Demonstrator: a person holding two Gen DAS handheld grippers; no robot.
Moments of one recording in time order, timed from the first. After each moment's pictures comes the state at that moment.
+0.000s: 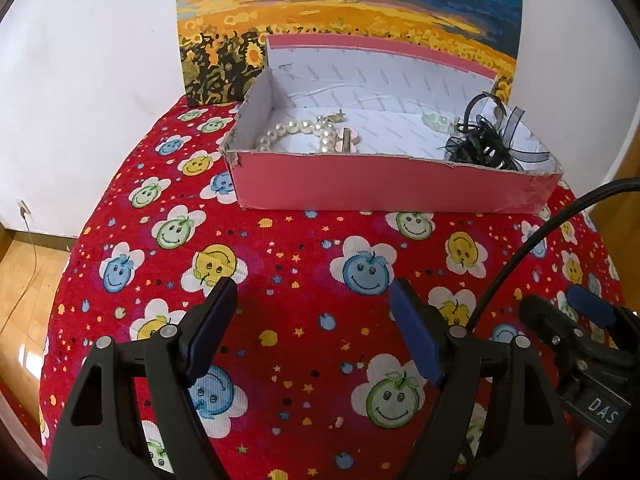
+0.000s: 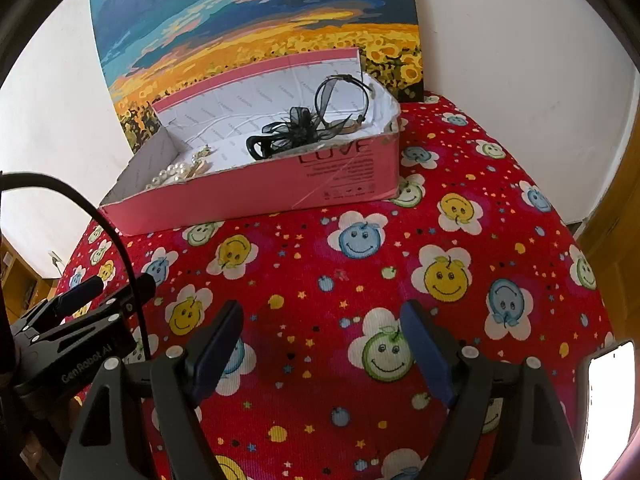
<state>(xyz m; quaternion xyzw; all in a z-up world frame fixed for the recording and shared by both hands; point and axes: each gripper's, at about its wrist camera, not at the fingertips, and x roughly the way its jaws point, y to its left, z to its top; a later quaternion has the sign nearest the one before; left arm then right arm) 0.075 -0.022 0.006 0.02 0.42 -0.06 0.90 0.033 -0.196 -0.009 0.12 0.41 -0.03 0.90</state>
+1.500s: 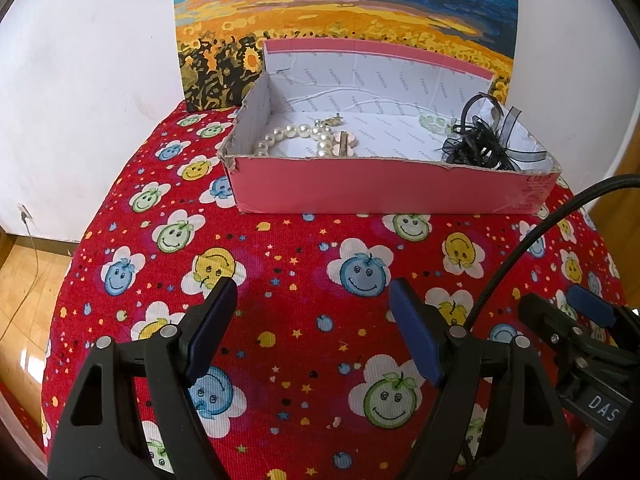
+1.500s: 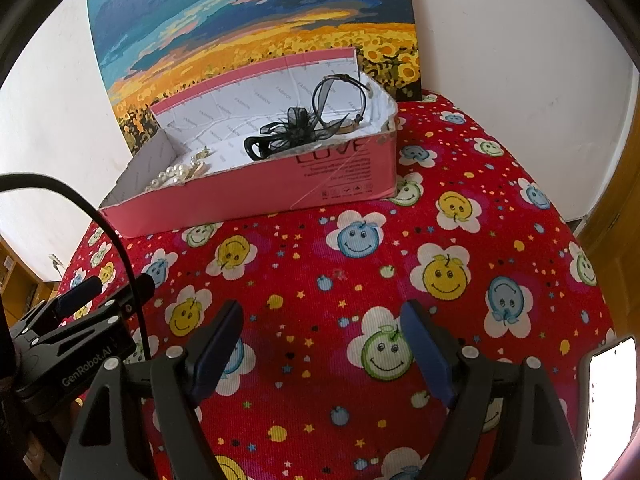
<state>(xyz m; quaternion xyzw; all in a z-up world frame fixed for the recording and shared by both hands) 0.073 -0.024 0.010 0.02 0.42 -0.06 0.91 0.032 -0.198 -0.010 0.12 0.41 -0.03 0.90</state>
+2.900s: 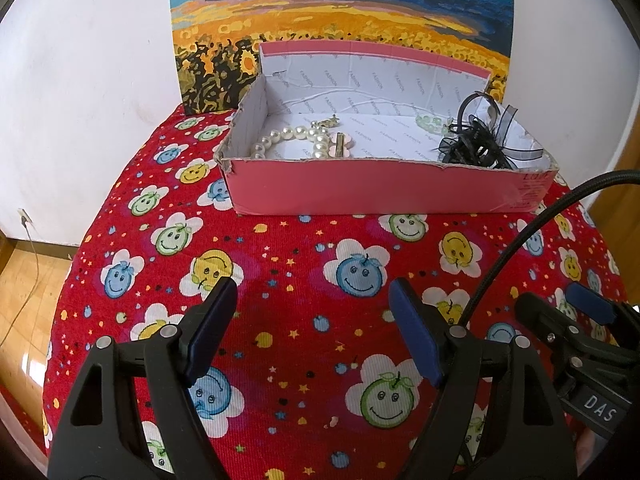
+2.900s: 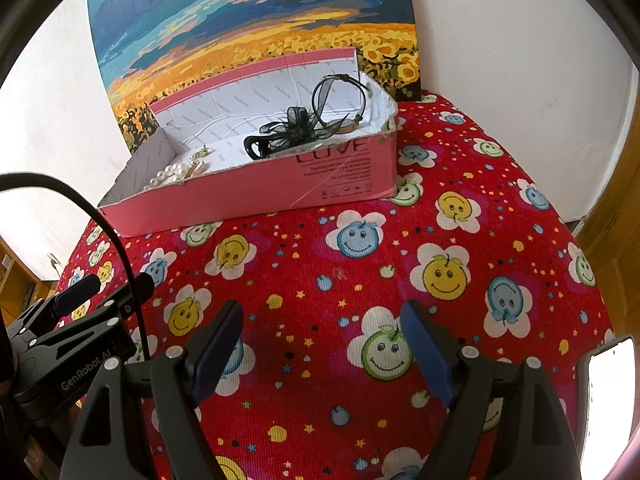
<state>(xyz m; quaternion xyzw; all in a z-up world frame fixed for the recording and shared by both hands) 0.071 -0.026 0.010 0.03 0.41 -0.06 0.91 0.032 -0.197 -0.010 0.12 0.41 -0.03 0.90</state>
